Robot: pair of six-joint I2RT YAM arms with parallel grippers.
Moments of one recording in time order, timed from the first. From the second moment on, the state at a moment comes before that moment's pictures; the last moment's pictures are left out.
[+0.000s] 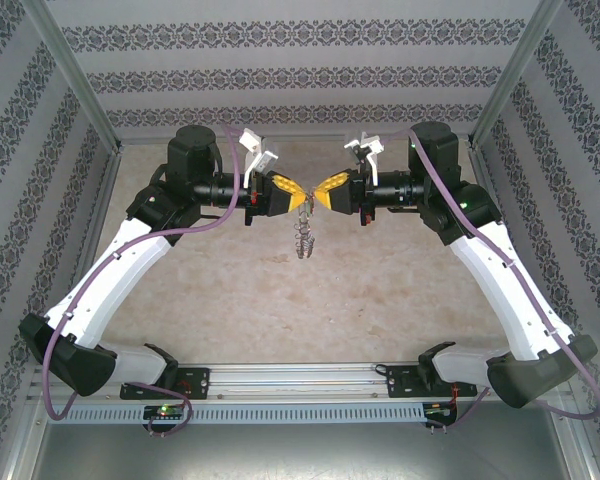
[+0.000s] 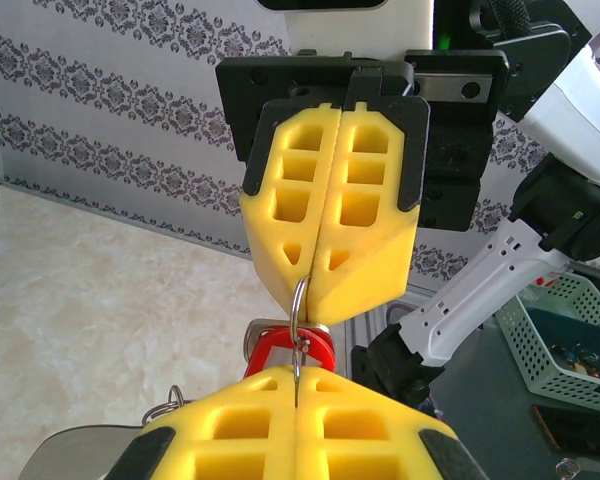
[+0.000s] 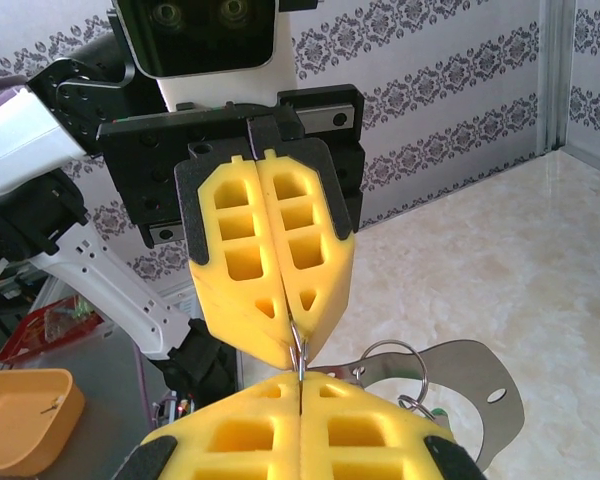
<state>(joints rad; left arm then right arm) -0.49 1.34 1.48 -0.41 0.98 -0.06 0.42 1.26 1.49 -0.60 -1.01 0.04</state>
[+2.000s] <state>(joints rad) -0.48 1.34 1.47 -0.38 1.02 -0.09 0.42 1.27 1.50 -0.59 -1.09 0.05</state>
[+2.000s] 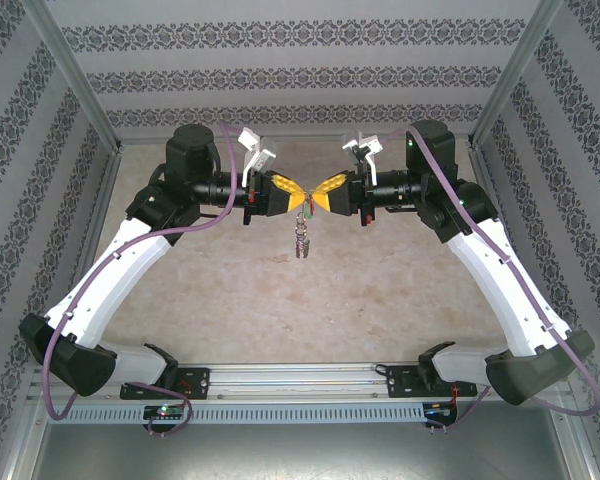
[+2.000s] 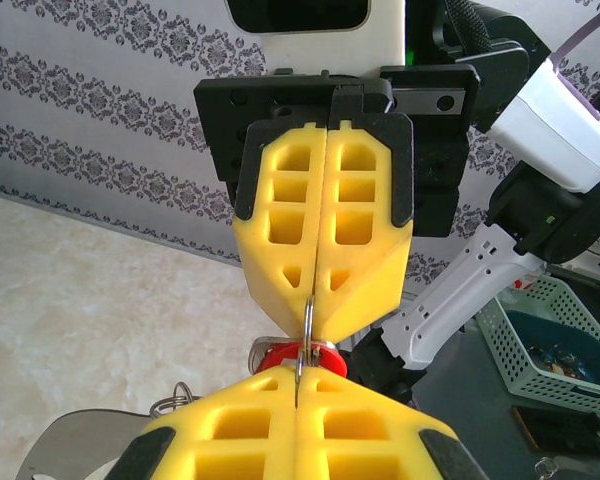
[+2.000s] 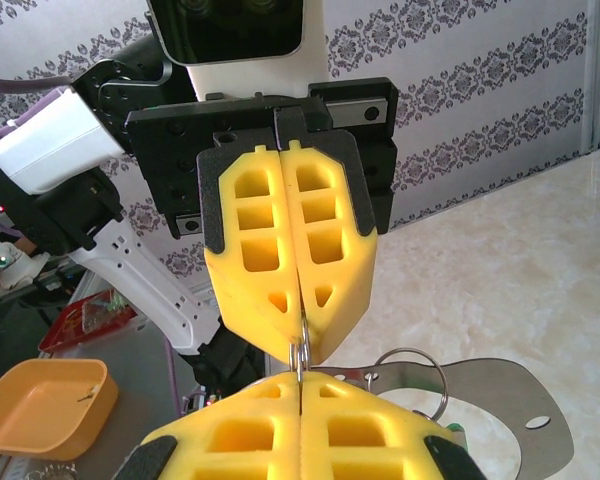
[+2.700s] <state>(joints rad) -0.48 1.34 1.48 -0.38 1.05 -0.11 0.47 1.27 1.56 -0.71 -0.96 -0.09</state>
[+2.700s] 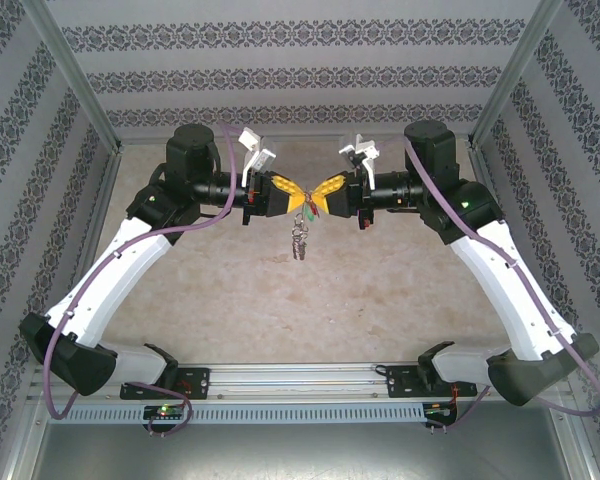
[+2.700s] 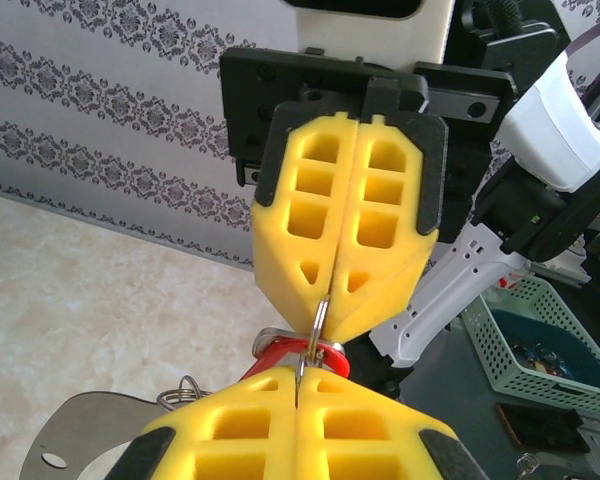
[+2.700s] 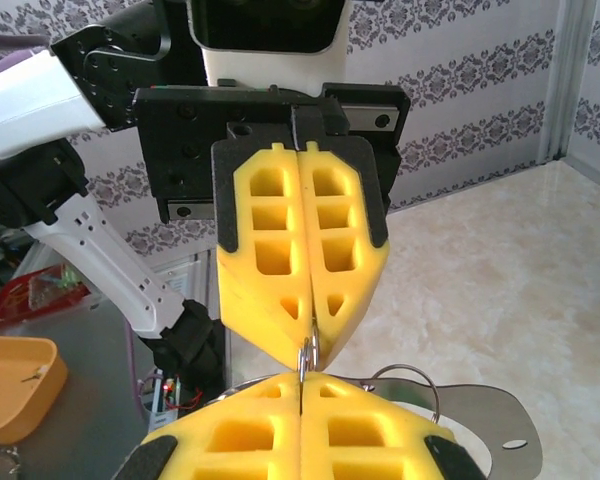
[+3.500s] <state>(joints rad) -0.48 1.39 1.53 -0.37 1.09 -0.15 0.57 1.25 1.63 -0.88 -0.75 -0.32</state>
